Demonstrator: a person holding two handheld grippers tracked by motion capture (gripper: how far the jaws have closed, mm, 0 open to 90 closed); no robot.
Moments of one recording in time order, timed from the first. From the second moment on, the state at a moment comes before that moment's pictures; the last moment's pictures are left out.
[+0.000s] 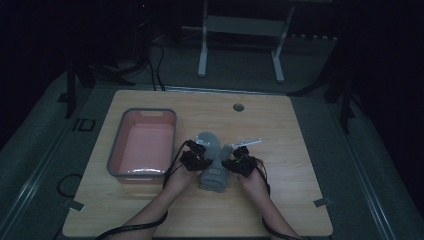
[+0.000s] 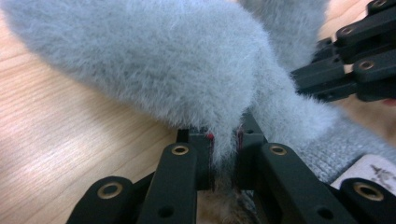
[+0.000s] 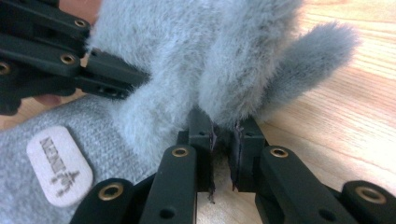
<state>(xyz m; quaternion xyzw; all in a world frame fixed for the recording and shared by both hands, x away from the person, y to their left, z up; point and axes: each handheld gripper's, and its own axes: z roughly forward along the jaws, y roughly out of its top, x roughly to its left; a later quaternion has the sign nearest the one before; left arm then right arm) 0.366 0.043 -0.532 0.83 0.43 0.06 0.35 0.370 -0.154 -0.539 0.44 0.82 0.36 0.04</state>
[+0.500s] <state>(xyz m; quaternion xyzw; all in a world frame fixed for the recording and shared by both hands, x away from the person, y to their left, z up) 0.361 0.046 -0.485 0.82 0.41 0.07 0.39 0.367 -0.165 -0.501 0.43 0.81 0.40 0.06</state>
